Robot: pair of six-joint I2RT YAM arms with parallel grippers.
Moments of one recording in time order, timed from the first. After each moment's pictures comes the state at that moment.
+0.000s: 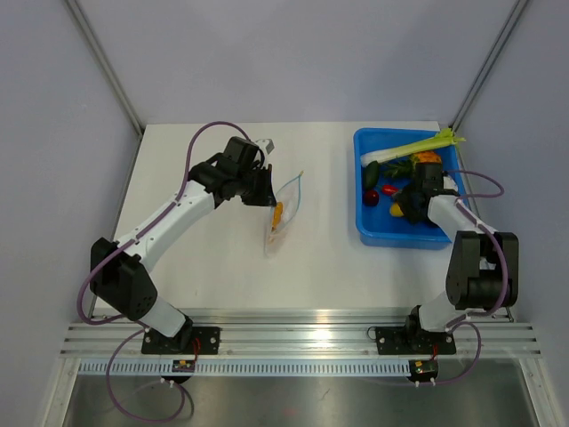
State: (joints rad) left arm -0.56 1.53 1.40 -0.72 0.20 -0.42; right arm -0.05 1.58 0.95 -0.35 0.11 0.94
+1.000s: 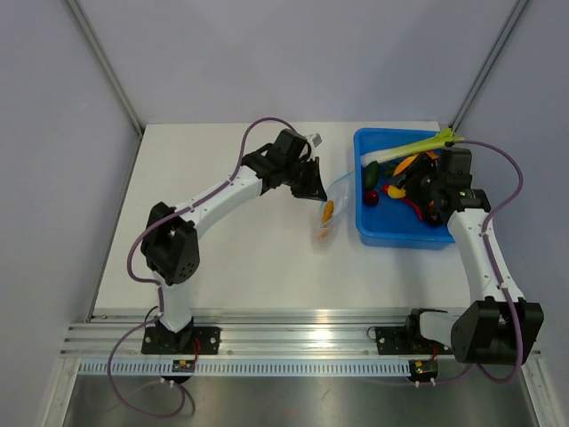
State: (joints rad) left arm -0.68 1.89 1.69 -0.57 0.36 -0.59; right arm -0.05 1.22 1.08 -0.54 -0.15 0.66
